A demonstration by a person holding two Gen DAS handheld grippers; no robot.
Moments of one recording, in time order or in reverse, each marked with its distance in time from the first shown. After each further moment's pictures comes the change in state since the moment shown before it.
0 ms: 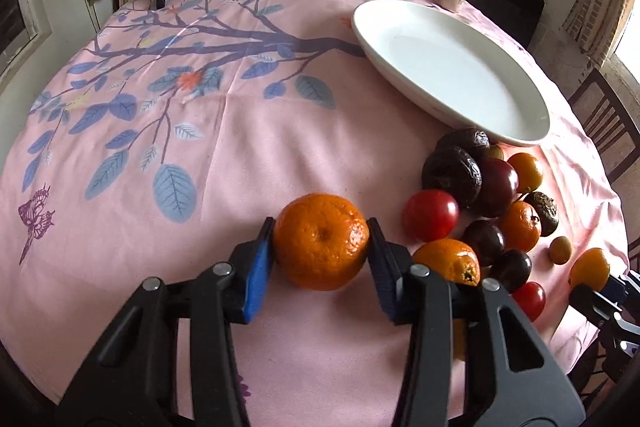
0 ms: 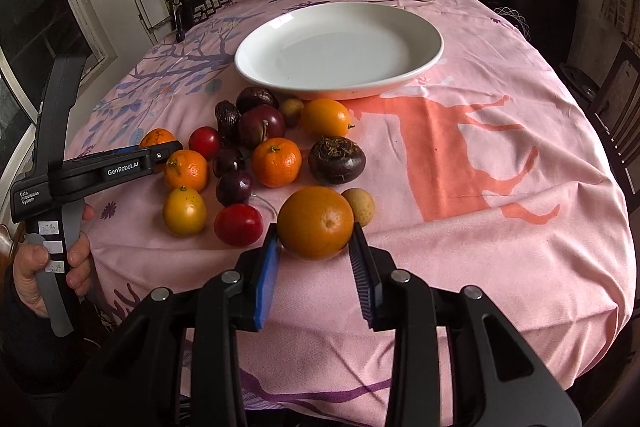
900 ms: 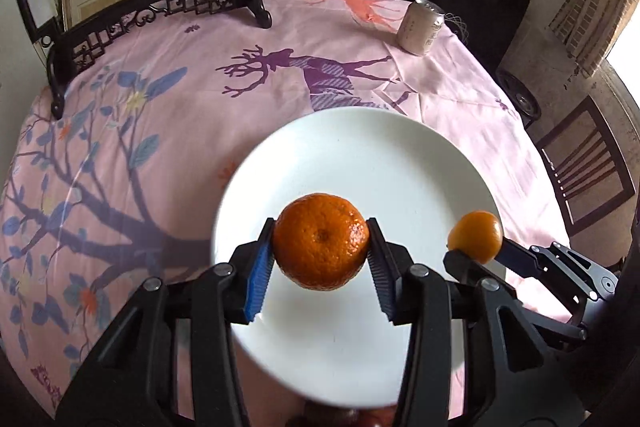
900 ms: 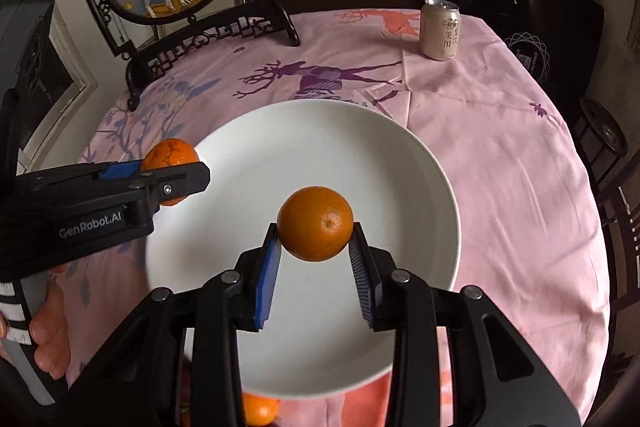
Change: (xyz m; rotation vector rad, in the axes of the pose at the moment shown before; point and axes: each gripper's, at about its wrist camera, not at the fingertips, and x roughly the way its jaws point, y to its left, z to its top) left arm 0.074 -0.099 0.206 0.061 0.089 -0.069; right arm 0.110 -0.060 0.213 -0.001 0.020 0.007
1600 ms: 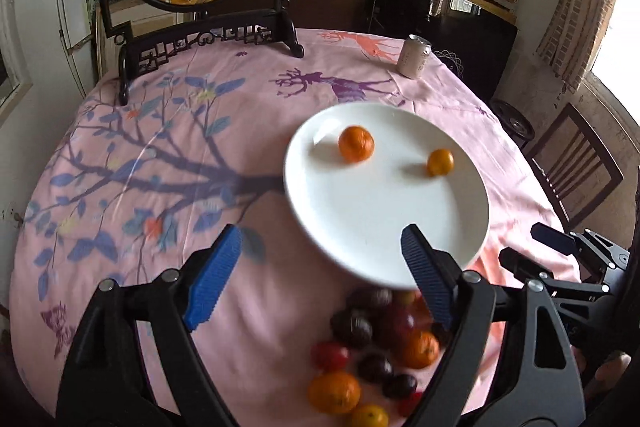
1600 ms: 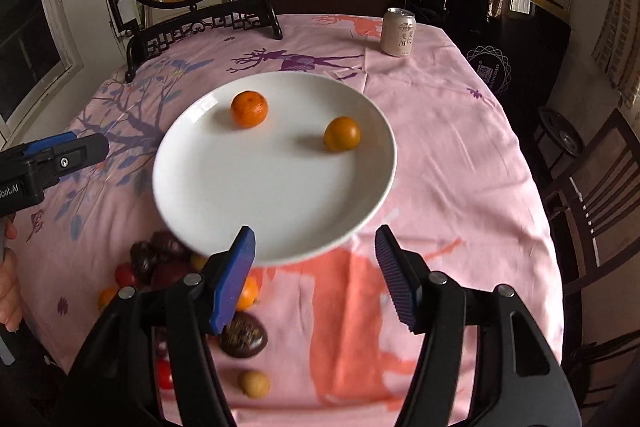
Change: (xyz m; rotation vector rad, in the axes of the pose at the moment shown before) left arm -0.113 0.031 -0.128 0.009 -0.200 0.018; right arm -0.095 0.019 -0.100 -0.051 -0.066 -0.130
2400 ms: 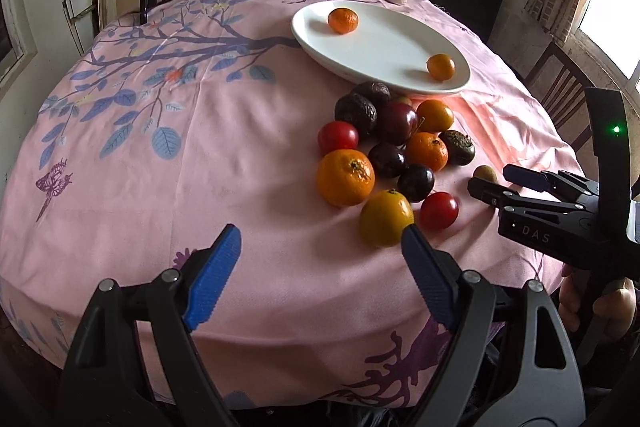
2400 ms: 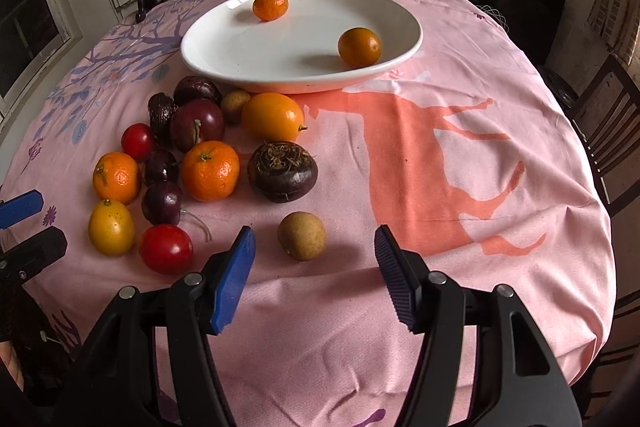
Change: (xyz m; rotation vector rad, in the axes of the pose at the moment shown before) left arm -0.036 0.008 -0.139 0.025 0.116 -0.007; right arm 0.014 0.036 -0.094 0.016 0.108 -0.008
